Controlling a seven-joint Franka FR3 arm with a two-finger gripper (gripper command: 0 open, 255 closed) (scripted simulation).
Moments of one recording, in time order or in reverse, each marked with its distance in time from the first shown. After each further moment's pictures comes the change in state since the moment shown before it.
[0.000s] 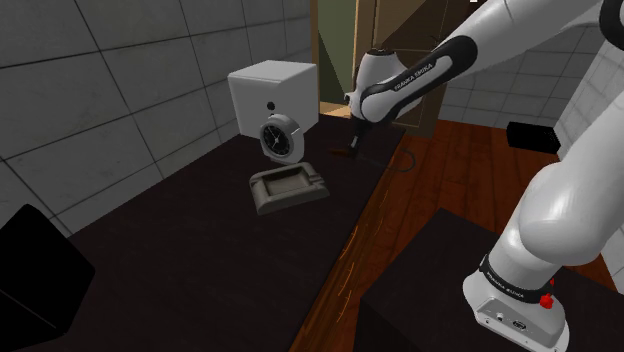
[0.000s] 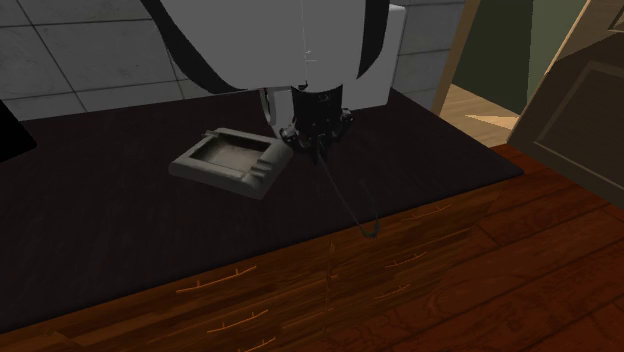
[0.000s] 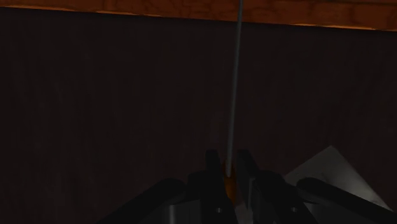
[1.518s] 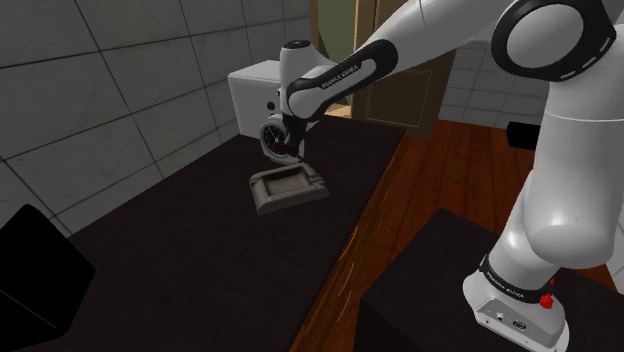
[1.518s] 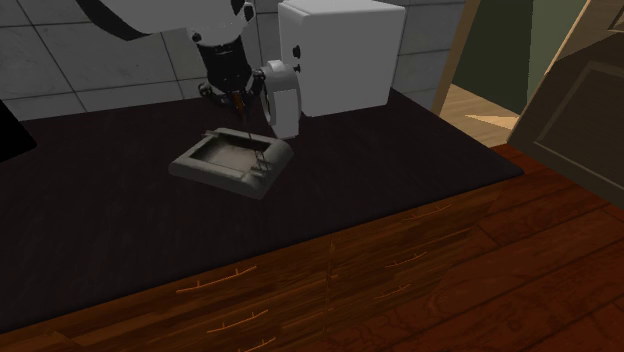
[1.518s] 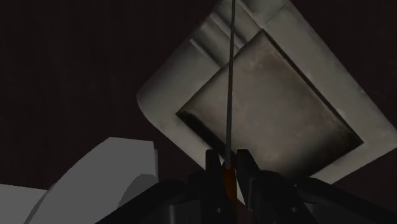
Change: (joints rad) arm 0.138 0.369 0.141 0.549 -0.029 -0.201 0.283
